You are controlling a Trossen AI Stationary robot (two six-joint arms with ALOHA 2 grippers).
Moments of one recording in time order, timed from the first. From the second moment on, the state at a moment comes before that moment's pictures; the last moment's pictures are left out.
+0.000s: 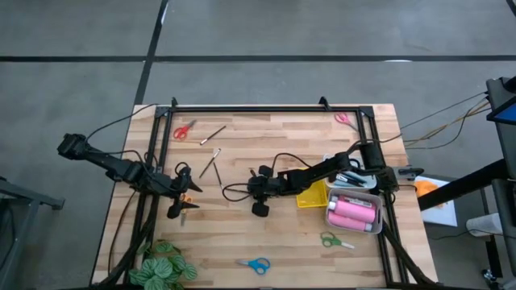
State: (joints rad) left arm -0.38 0.39 0.11 -0.36 -0.13 -0.29; right arm 0.10 2.12 1.23 0.02 0.16 0.24
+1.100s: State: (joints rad) left arm -0.38 0.39 0.11 -0.36 -0.13 -0.29; right arm 0.05 1.57 1.30 -0.84 0.20 0.07
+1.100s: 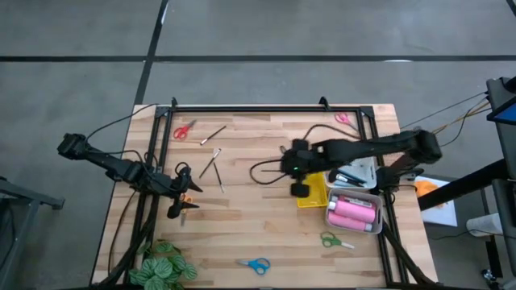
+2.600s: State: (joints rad) left arm -0.38 0.39 0.11 -0.36 -0.13 -0.29; right arm 0.27 0.93 0.67 -1.23 0.31 0.82
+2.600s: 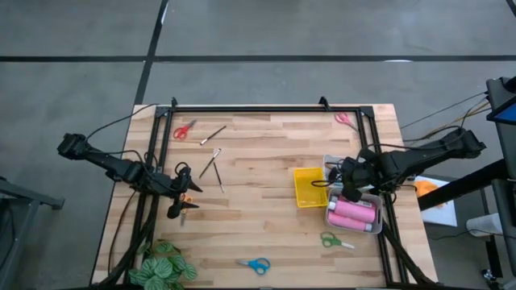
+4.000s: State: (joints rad) left arm -0.38 0.39 0.11 -0.36 -0.13 -0.29; right arm 0.27 0.93 0.72 -1.12 0.44 0.94
